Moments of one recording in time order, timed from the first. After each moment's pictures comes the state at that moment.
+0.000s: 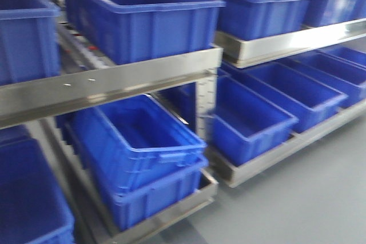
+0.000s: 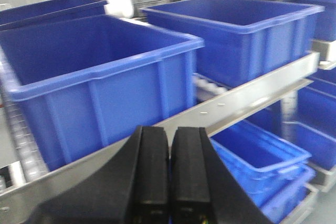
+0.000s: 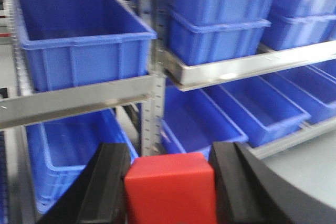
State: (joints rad) left arm -0.02 -0.01 0.01 -0.01 0.03 0.14; right arm 0.13 0.45 -0.45 -0.20 0.13 0.19
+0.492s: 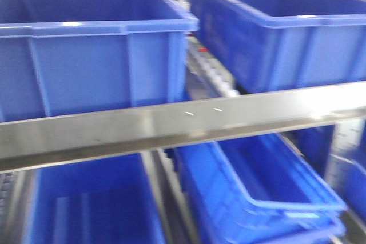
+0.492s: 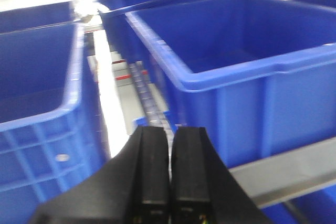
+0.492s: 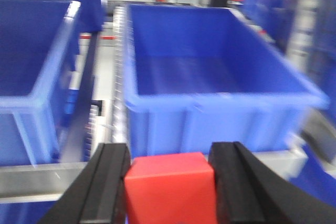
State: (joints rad) left arm -0.02 -0.01 0.01 -0.01 0.03 0.14; right arm 0.13 0.45 -0.45 -0.20 0.13 0.19
